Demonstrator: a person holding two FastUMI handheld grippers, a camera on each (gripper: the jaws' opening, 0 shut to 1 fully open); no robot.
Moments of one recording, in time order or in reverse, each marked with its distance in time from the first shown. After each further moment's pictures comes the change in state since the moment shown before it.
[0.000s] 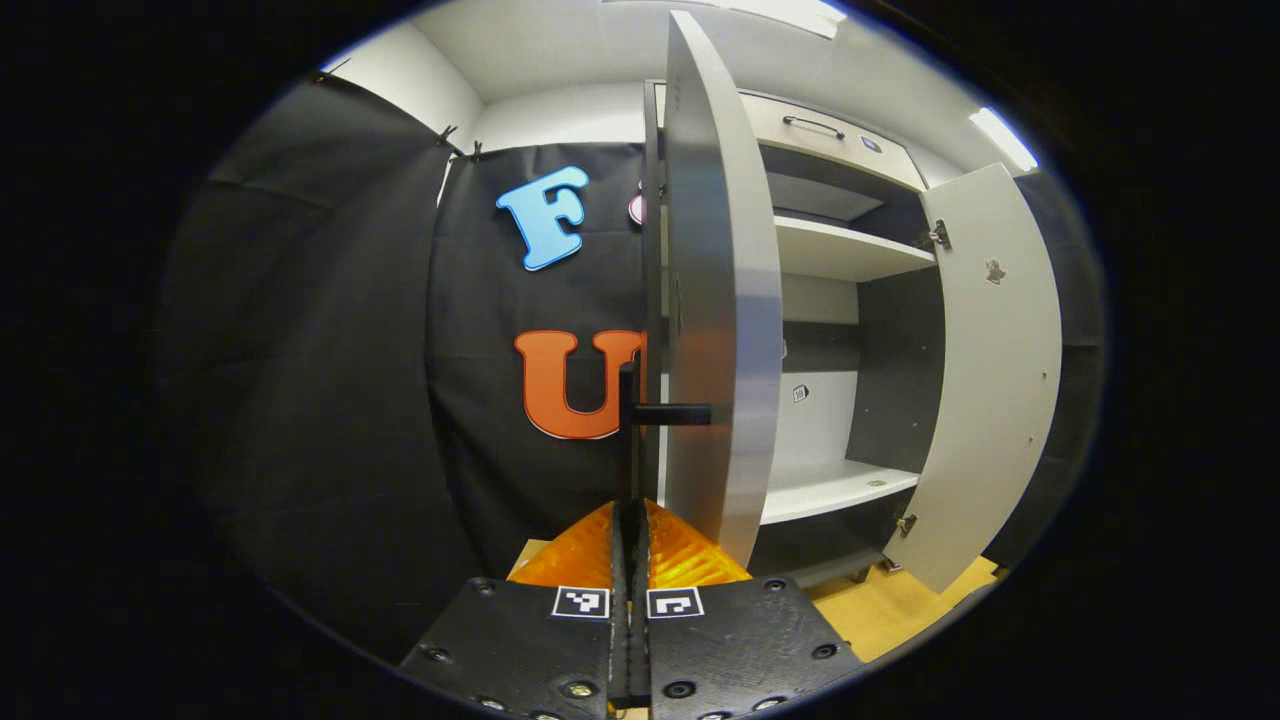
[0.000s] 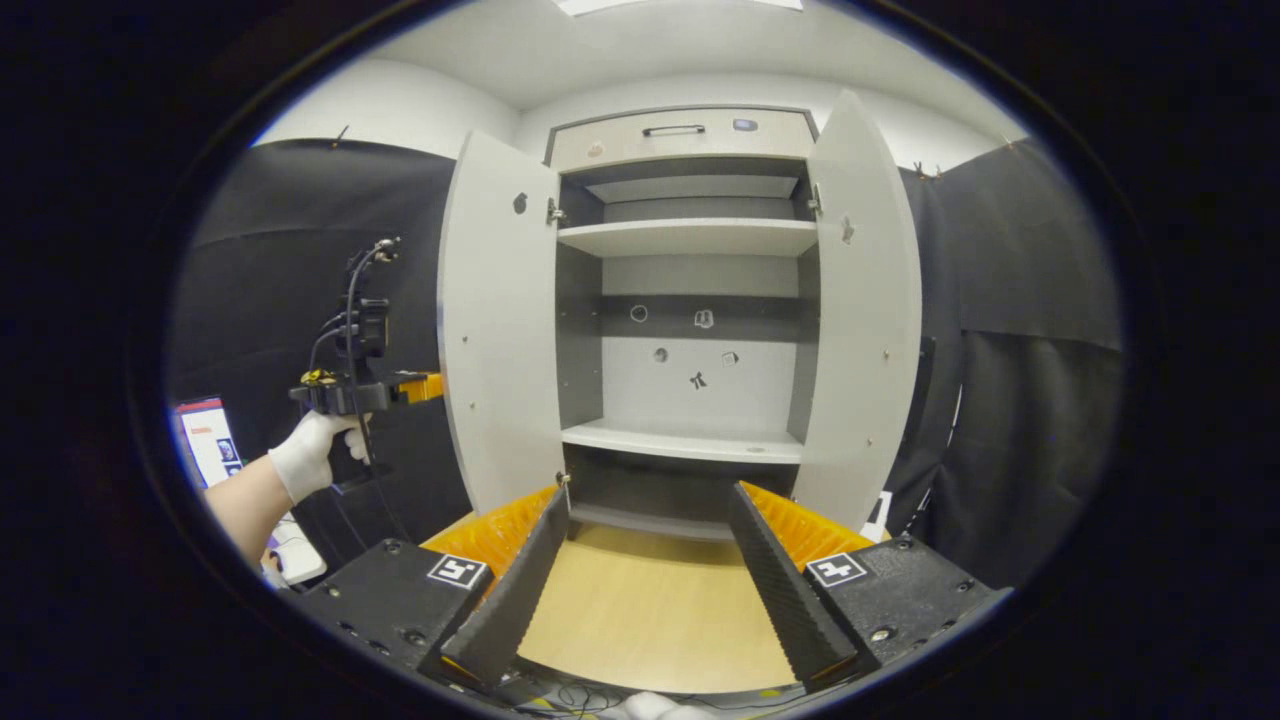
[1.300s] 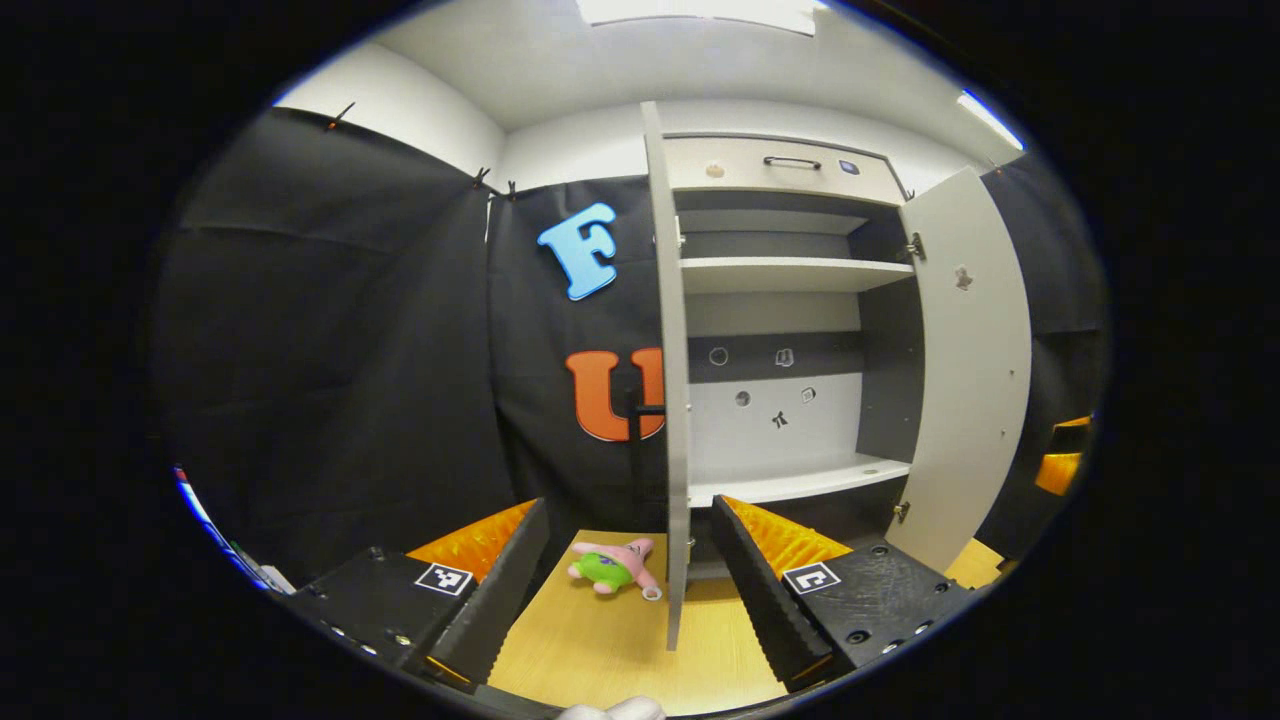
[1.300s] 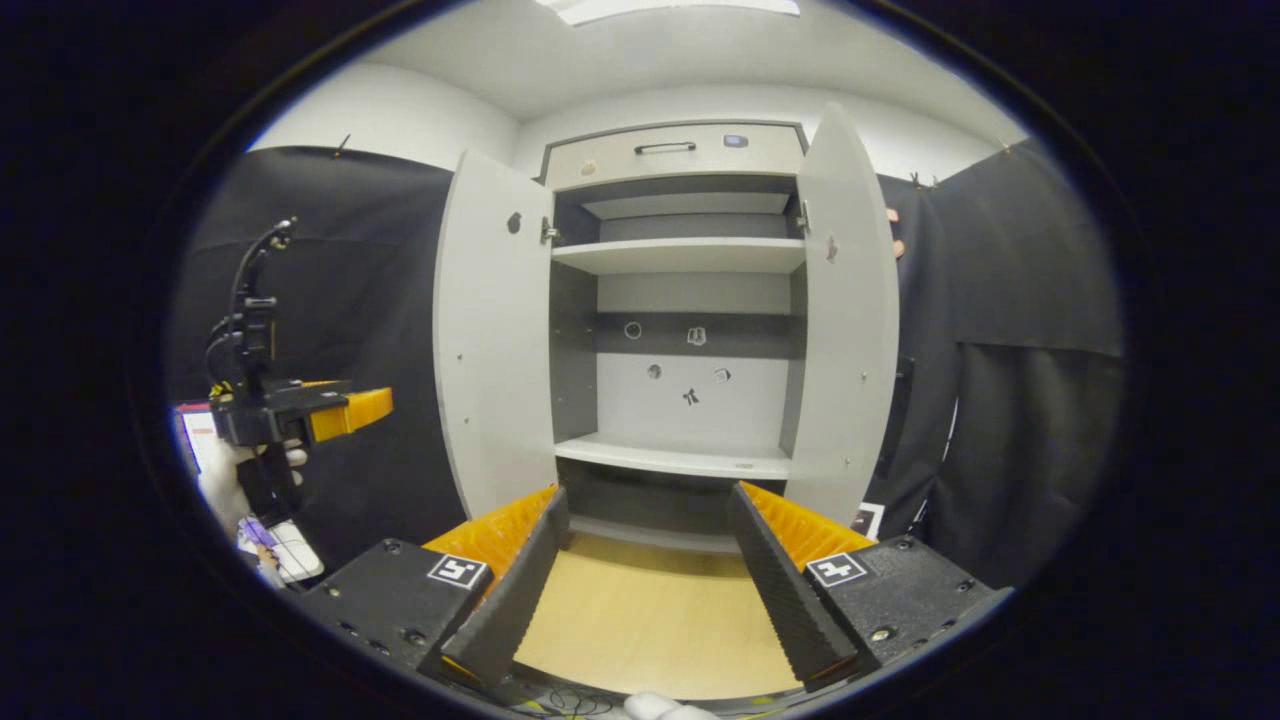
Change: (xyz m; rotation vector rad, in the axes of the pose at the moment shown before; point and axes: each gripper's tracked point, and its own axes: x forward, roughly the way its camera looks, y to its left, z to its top) left arm -0.141 -0.031 0.027 0.069 -0.031 0.126; right arm -0.012 -0.022 0.019 -0.005 -0.050 -0.015
